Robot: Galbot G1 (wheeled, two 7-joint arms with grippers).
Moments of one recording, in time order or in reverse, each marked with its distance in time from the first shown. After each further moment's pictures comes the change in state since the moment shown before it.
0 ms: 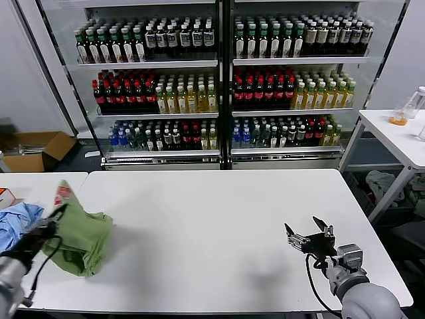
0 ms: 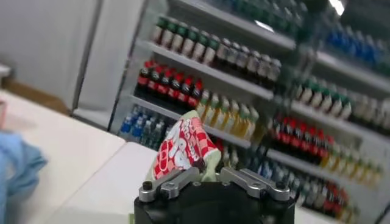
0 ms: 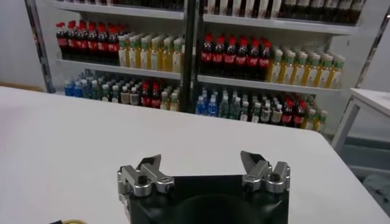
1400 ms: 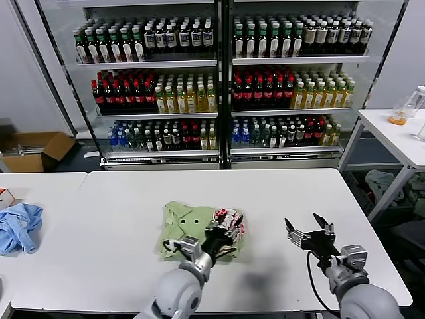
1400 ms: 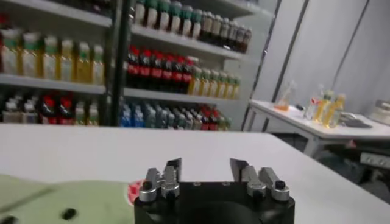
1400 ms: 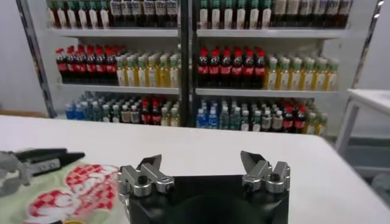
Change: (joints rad) left arm -0.359 -0.309 0.978 0.219 0.598 -0.174 -0.097; right arm 0.032 0.067 -0.029 -0.015 0.036 0.050 0.008
